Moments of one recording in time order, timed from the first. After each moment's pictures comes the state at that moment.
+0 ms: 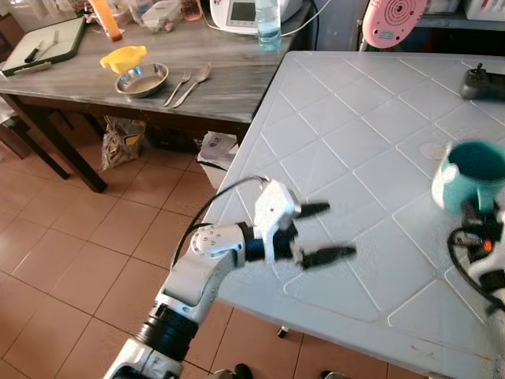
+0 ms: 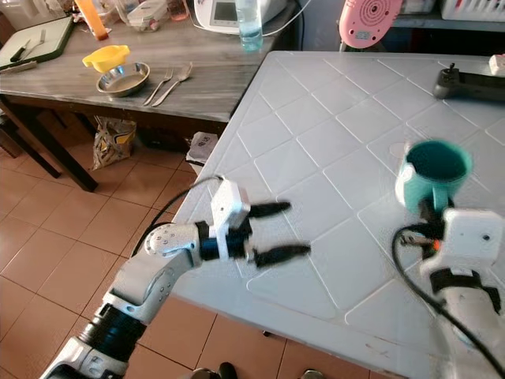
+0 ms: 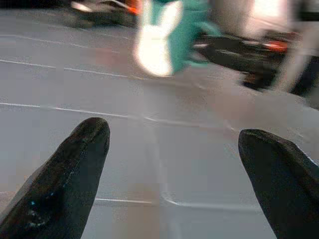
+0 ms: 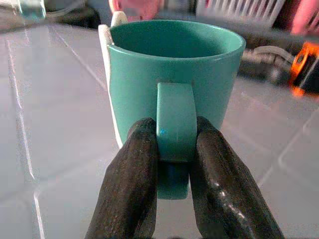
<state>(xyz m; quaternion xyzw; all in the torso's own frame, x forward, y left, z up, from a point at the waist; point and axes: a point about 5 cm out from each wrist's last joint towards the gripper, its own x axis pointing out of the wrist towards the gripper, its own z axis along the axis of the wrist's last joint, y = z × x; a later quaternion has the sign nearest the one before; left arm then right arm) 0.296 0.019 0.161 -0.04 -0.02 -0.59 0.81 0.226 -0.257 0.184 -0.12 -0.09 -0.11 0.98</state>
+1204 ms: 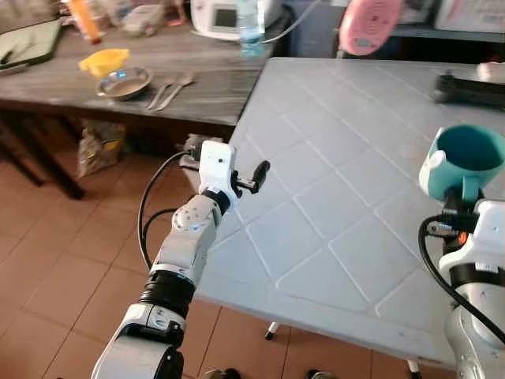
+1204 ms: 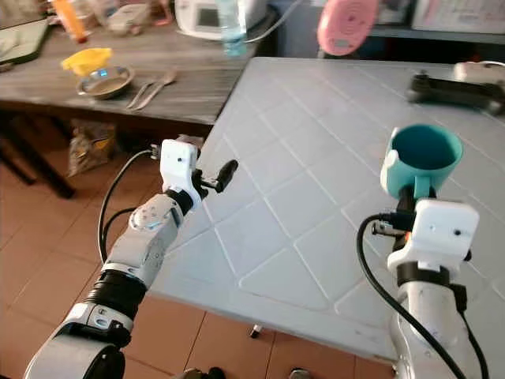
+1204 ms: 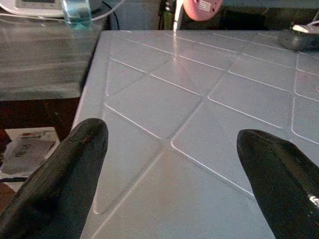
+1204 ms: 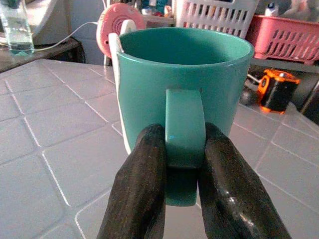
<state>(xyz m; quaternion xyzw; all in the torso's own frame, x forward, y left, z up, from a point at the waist) 0.364 0.075 0.158 -0.03 -0.02 -0.22 0.98 0.222 -0.218 0.193 -0.09 -0.09 -0.15 0.98</state>
